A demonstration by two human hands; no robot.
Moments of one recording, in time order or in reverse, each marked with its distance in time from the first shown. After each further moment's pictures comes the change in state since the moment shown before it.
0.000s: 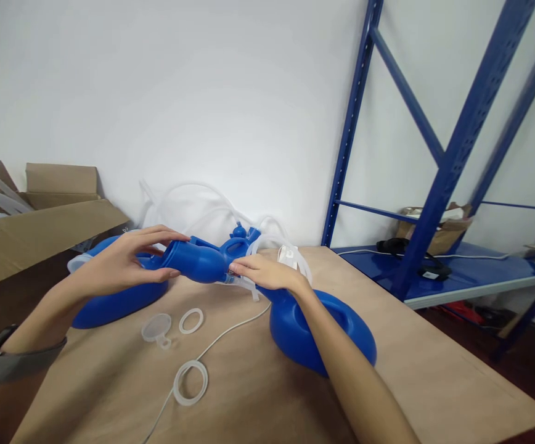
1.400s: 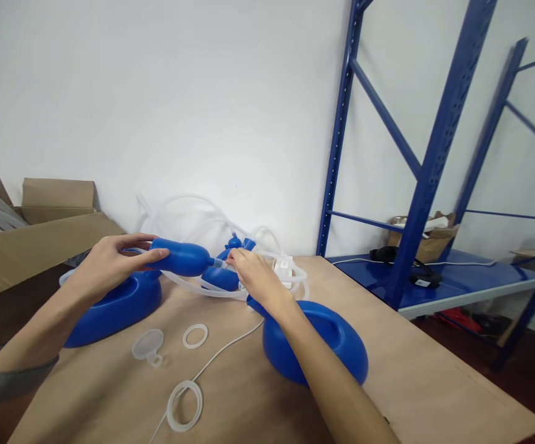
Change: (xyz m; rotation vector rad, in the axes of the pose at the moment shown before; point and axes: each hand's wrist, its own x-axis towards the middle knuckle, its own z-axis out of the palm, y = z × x) left_hand 0.006 -0.002 0.000 -0.074 0.355 -0.546; right_hand 0.005 -0.008 0.013 -0.348 0.529 -0.090
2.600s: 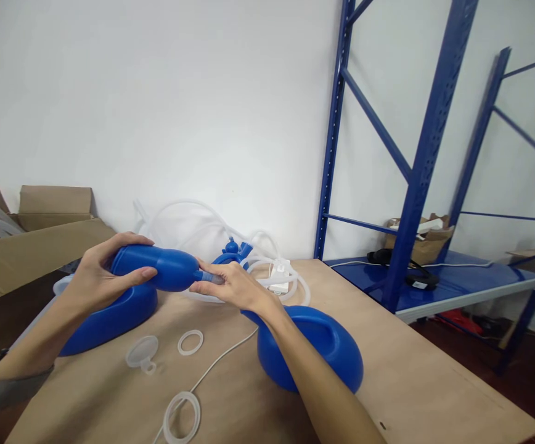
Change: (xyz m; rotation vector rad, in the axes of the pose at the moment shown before) left_hand -0.013 0.001 0.003 -0.017 0.121 0.448; right_hand 0.002 -0.022 0.001 0.567 -0.170 -0.037
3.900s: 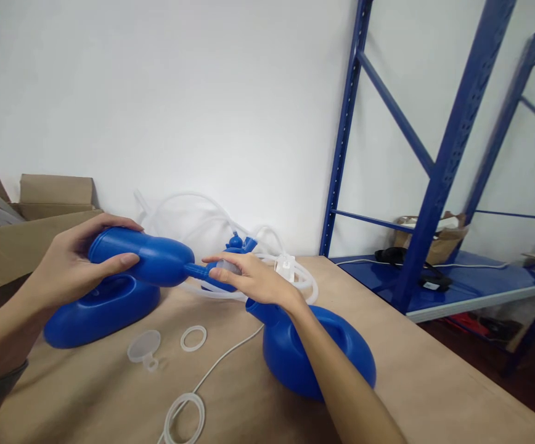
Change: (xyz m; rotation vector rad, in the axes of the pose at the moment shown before) left_hand 0.006 0.008 -0.020 0.044 0.032 -0.065; right_hand -0.008 -0.014 -0.024 -0.027 -0.064 0.072
